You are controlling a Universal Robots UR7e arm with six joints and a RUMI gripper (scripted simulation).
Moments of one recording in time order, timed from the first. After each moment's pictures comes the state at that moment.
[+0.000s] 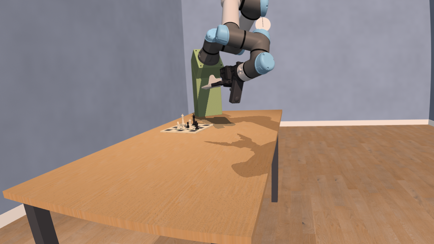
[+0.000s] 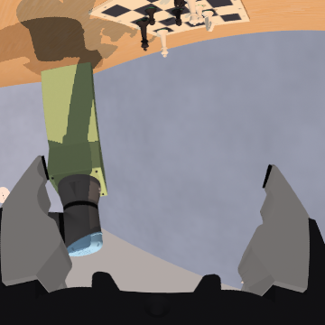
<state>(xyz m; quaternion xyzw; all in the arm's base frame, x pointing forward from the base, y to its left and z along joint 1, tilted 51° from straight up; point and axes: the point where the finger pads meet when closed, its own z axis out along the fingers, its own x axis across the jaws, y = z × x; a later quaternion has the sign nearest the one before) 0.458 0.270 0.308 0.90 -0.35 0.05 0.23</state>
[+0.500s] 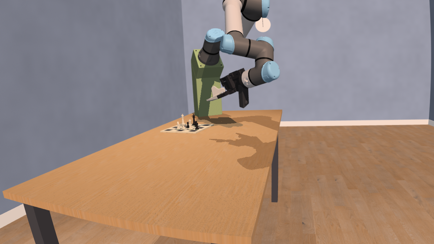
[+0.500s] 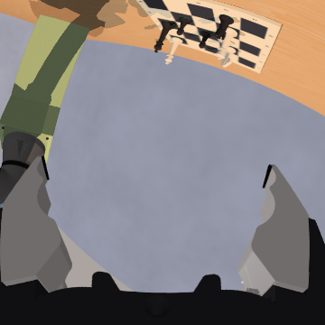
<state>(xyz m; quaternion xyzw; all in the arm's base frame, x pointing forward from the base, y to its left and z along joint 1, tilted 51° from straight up) 0.458 0.286 0.287 0.96 -0.11 0.03 0.27</state>
